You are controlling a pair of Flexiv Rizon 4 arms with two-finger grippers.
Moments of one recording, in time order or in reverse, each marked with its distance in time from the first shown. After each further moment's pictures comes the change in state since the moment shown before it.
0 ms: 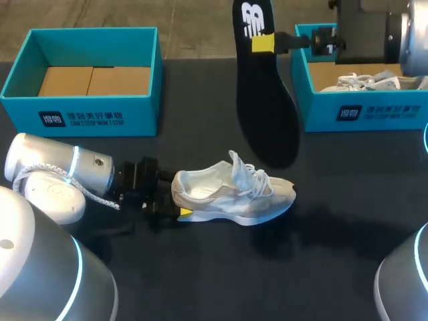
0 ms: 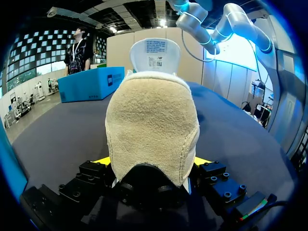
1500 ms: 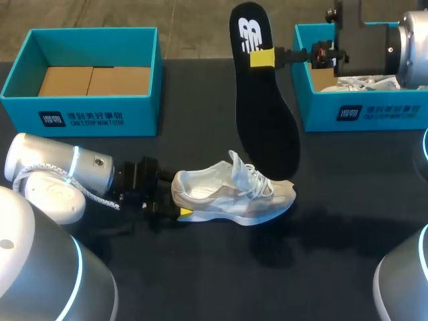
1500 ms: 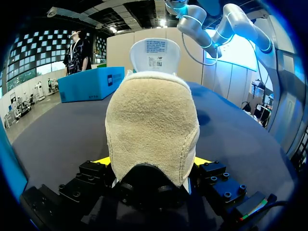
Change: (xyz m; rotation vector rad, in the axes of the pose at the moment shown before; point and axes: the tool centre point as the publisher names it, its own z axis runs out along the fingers) left arm 0.000 0.000 0.000 0.000 0.000 0.000; right arm 0.012 -0.019 -0.001 0.033 0.123 0.013
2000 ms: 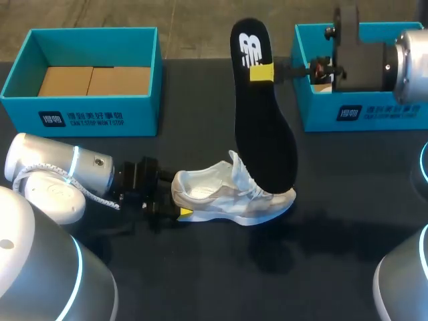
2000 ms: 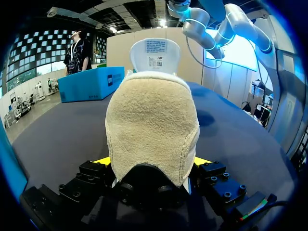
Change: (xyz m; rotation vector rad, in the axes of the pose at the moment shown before) left arm 0.000 0.000 0.000 0.000 0.000 0.000; right arm -0.005 -0.021 0.002 -0.014 -0.006 0.047
